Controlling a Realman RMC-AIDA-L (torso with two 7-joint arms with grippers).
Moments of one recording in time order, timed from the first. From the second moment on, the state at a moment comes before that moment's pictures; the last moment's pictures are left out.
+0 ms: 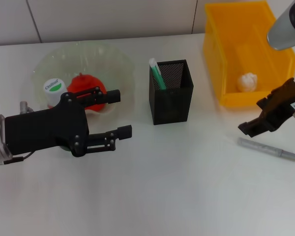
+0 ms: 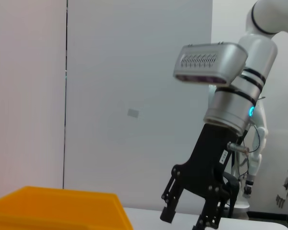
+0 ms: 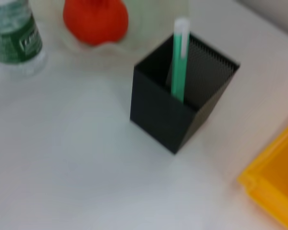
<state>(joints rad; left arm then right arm) -0.54 -2.05 0.88 0.54 1.69 1.74 -1.07 0.40 2.08 -1.36 -1.87 -2.66 -1.78 2.60</state>
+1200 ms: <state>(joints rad) -0.54 -2.06 0.88 0.54 1.69 1.74 -1.06 0.56 2.08 -1.17 -1.50 -2.79 -1.80 2.28</state>
